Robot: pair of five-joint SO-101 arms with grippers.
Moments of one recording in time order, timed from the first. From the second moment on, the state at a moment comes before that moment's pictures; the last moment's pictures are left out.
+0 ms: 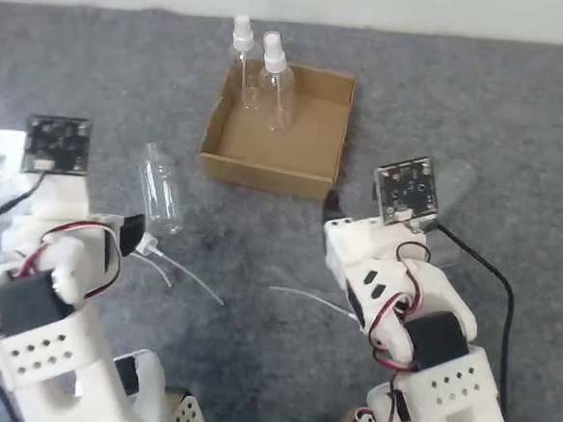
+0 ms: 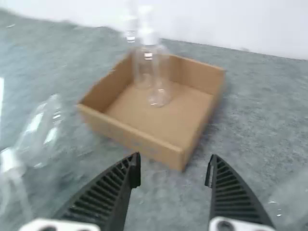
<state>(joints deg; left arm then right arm) -30.9 -60.1 44.3 81.5 -12.1 -26.2 -65.8 56.4 47.6 -5.1</state>
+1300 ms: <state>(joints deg) -54.9 -76.3 68.4 60.8 10.6 -62.3 11.7 0.1 48.9 -2.4</state>
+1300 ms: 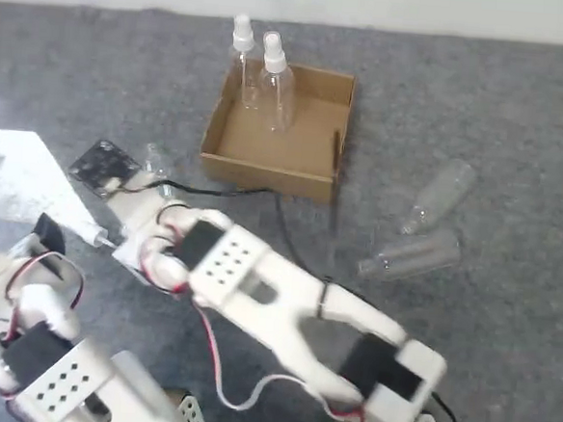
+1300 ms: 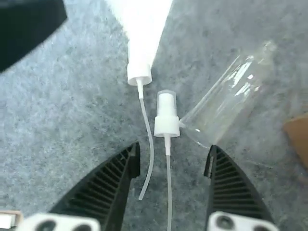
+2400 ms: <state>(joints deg) -55.0 -76.3 70.5 57.2 10.6 -62.2 54.4 -41.9 63.1 8.7</state>
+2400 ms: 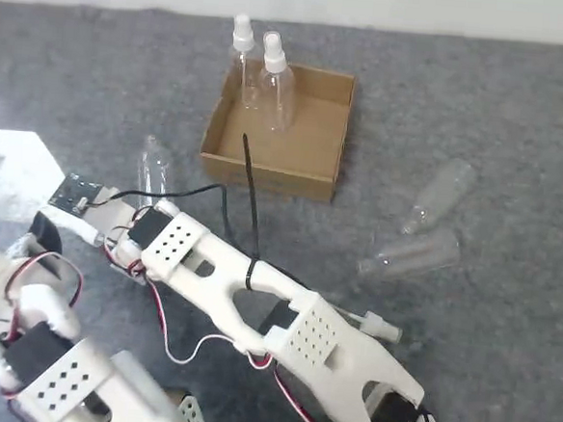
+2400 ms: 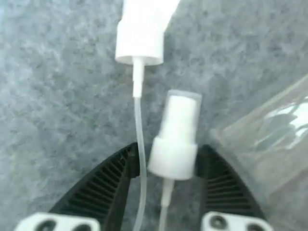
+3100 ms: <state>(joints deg) -55.0 -76.3 70.5 57.2 10.6 -57.1 55.4 -60.1 91.3 10.0</state>
